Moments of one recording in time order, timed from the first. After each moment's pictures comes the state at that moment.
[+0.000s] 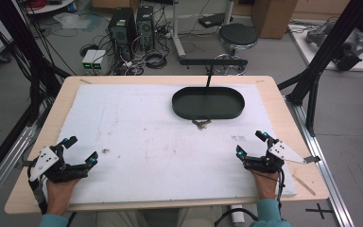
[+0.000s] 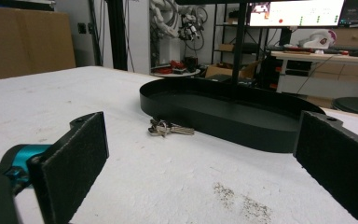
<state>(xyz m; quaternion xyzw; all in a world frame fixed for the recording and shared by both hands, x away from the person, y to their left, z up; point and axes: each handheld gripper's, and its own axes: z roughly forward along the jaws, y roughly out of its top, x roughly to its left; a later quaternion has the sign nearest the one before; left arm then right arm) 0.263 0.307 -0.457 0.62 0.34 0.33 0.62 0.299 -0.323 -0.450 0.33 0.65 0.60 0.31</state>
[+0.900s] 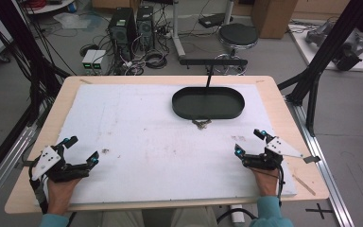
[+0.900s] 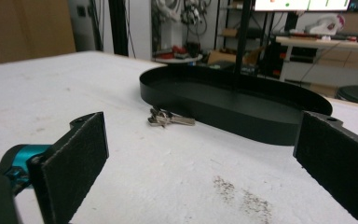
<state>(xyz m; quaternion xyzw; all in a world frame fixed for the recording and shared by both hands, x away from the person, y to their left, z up) 0.264 0.305 -0.457 0.63 0.35 0.33 0.61 0.307 -0.320 -0.443 0.34 0.68 0.58 0.30</state>
